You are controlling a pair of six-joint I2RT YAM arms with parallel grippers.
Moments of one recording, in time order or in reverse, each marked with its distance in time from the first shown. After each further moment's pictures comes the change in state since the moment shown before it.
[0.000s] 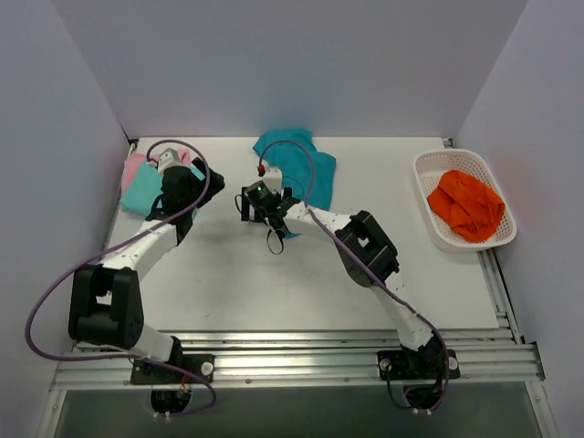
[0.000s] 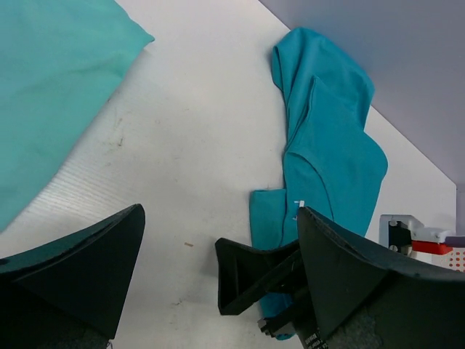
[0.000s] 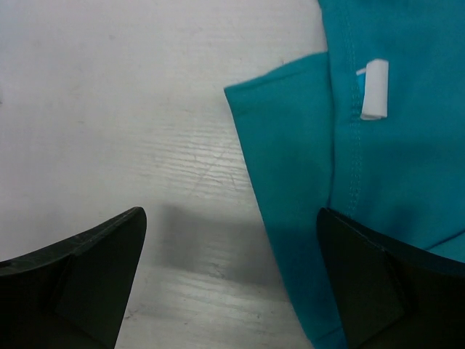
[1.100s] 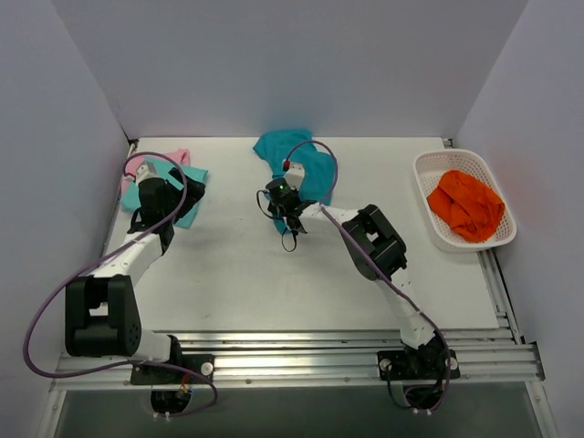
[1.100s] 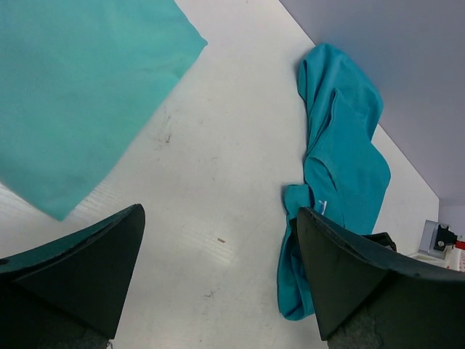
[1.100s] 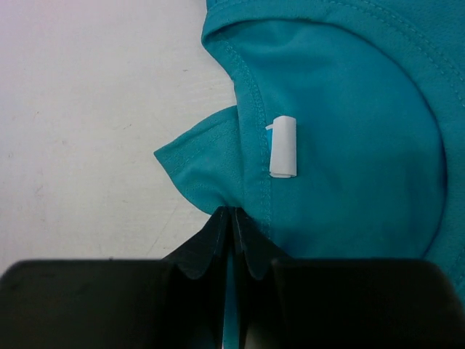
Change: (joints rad) left arm 0.171 -0.076 -0.135 0.054 0.149 -0.031; right arm -0.089 0.021 -0.153 0.283 -0.003 0.080
